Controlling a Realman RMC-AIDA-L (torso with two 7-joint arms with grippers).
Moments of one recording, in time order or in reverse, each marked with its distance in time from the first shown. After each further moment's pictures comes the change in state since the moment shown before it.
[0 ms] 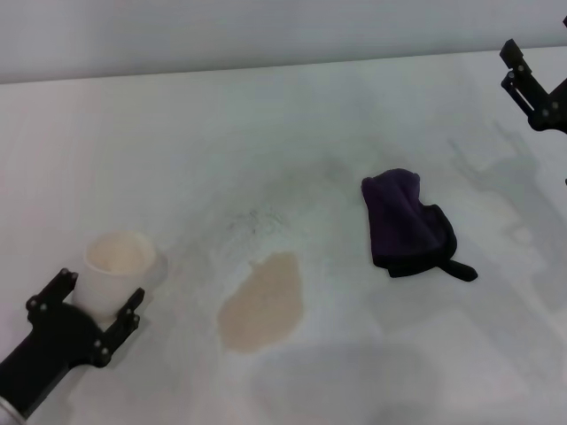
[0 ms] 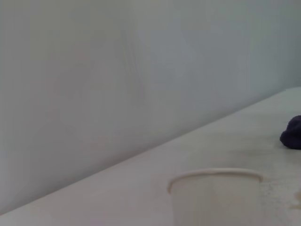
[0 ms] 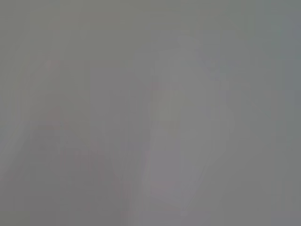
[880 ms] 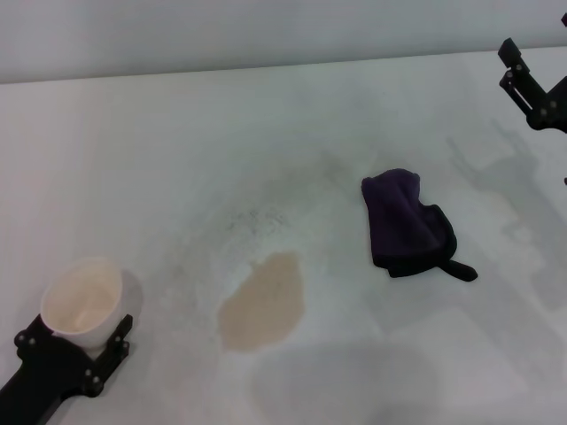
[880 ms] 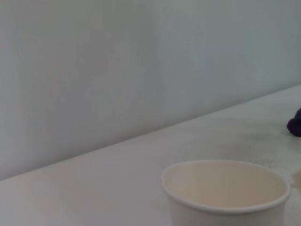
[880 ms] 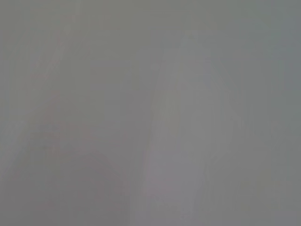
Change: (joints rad) left arm 0.063 -0.001 0.002 -0.063 -0.047 0.015 0.020; right arm 0.002 0.002 -0.006 -0.011 -0.001 0.003 0.000
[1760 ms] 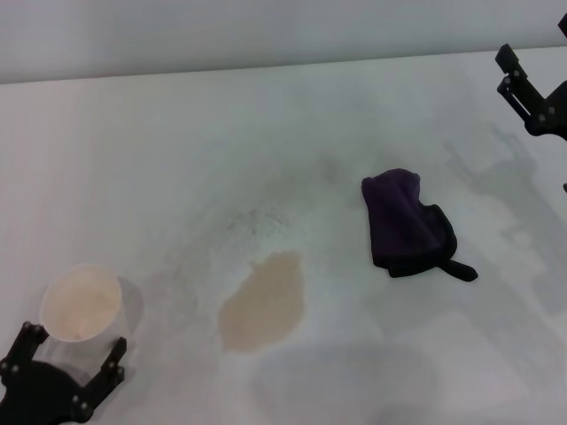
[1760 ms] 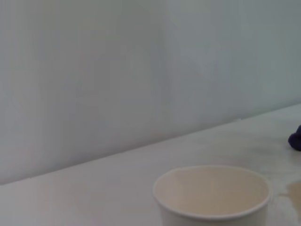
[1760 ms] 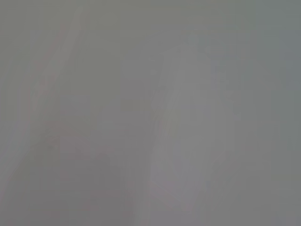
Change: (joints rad) left arm 0.074 -0.001 0.024 -0.025 -0.039 0.102 0.031; right arm -0.008 0.001 -0.007 0.002 -0.008 -0.009 0.000
